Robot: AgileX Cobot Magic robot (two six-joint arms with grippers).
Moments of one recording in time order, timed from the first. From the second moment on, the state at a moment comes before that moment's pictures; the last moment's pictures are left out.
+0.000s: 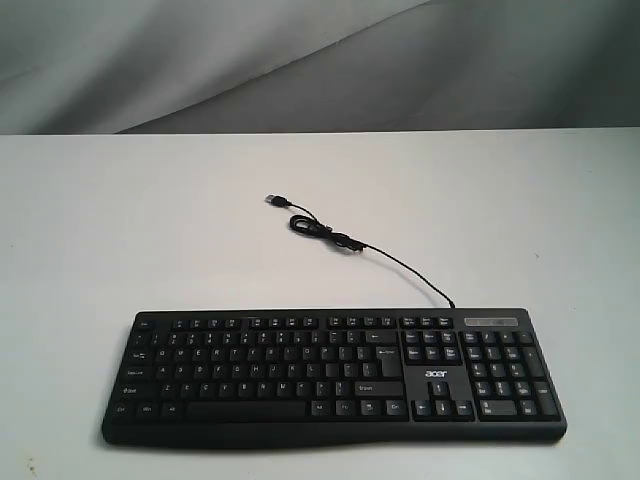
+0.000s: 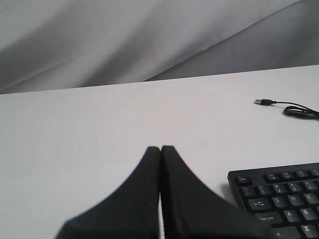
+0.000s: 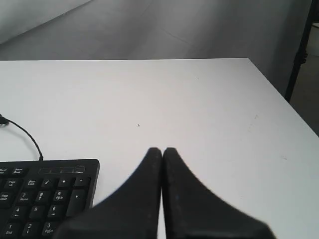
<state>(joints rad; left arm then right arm) 0.15 0.00 0.00 0.07 0.29 -0.12 -0.09 0.04 0.00 0.05 0.31 -0.07</state>
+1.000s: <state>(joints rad) 0.15 0.00 0.00 0.07 0.29 -0.12 -0.09 0.04 0.00 0.11 -0.07 -0.07</state>
